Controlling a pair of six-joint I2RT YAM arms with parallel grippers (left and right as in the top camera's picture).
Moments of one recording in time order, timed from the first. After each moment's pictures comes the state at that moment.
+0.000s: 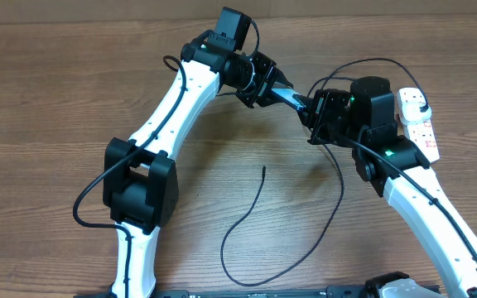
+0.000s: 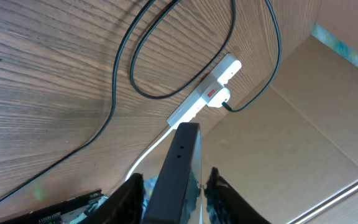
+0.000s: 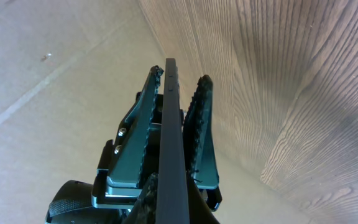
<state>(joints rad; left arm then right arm) -0.42 2.20 2.00 -0.84 0.76 -1.38 0.27 1.34 0.98 -0.20 -0.38 2.03</state>
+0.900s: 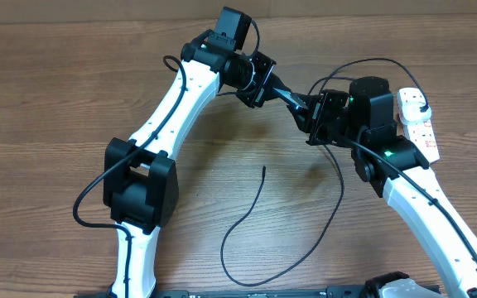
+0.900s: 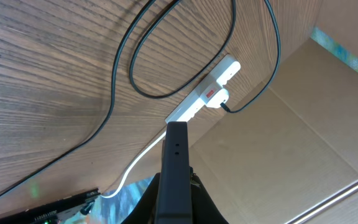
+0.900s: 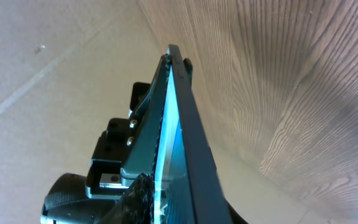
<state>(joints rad) -0.42 2.20 2.00 -0.84 0.77 -1.40 0.28 1.34 0.98 -0.19 -0.41 2.04</state>
